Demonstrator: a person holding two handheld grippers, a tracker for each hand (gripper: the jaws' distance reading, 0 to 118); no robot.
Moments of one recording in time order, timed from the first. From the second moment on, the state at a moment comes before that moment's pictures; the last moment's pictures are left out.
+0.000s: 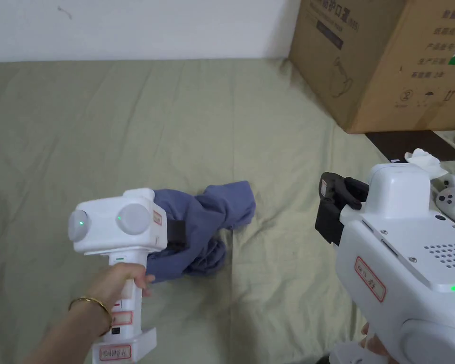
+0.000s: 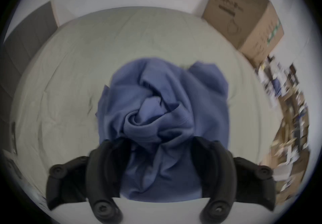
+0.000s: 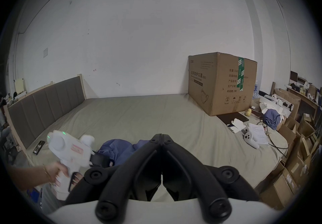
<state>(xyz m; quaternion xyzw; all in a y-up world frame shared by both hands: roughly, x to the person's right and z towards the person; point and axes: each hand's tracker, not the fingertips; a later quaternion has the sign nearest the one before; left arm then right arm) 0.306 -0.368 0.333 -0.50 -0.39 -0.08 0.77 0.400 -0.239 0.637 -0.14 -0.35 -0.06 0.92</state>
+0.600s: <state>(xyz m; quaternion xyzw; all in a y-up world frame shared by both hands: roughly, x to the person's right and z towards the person) 0.125 -0.239 0.389 -0.11 -0.27 -0.02 0.96 0.370 -0.218 0.592 -0.08 -0.30 -0.01 0.95</state>
